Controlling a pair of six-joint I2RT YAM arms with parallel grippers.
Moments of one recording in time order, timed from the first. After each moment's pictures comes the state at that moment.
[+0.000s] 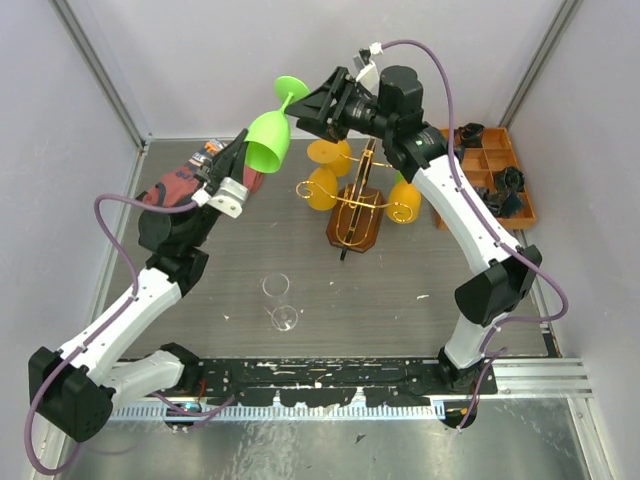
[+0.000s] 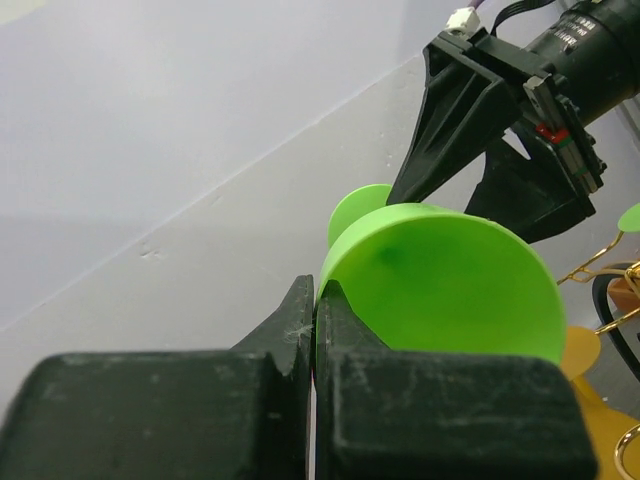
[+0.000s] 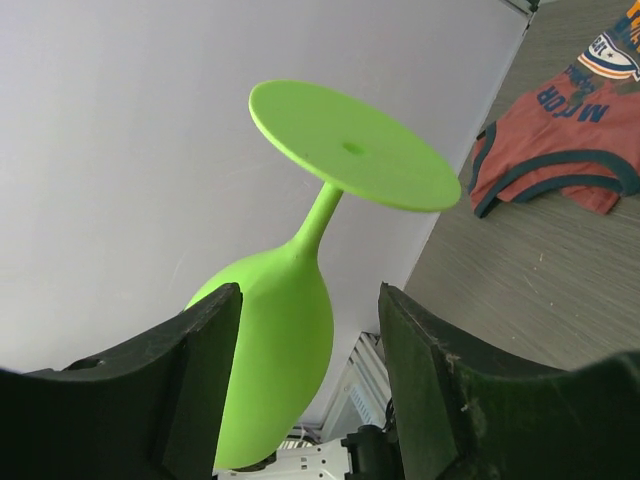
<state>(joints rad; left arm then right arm) -0.52 1.06 0.86 0.81 0.19 0.63 0.49 1.74 1.94 -0.25 -0.56 1.05</state>
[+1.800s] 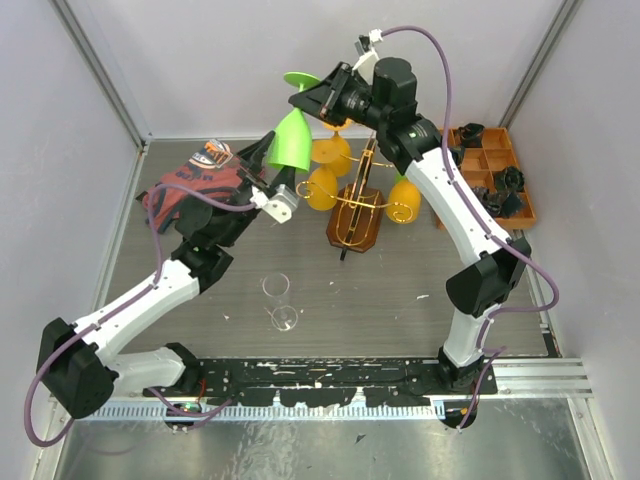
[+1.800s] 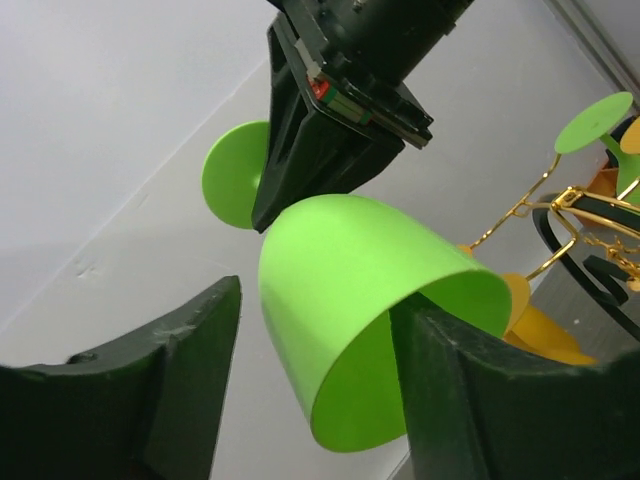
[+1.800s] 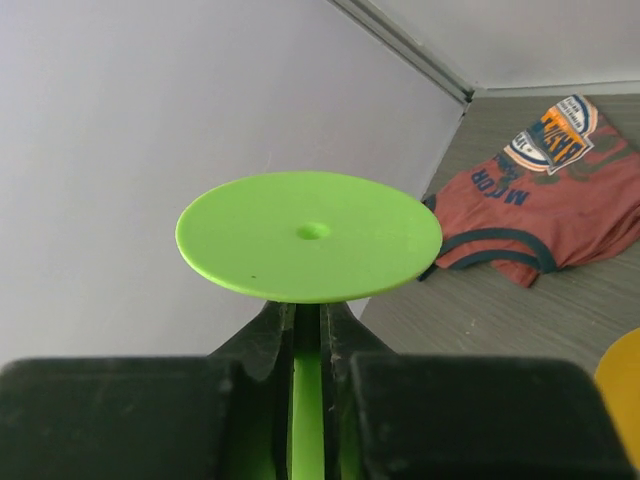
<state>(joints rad) -0.69 1.17 0.91 0.70 0.10 0.86 0.48 1.82 2.05 -0.23 -0.44 0.95</state>
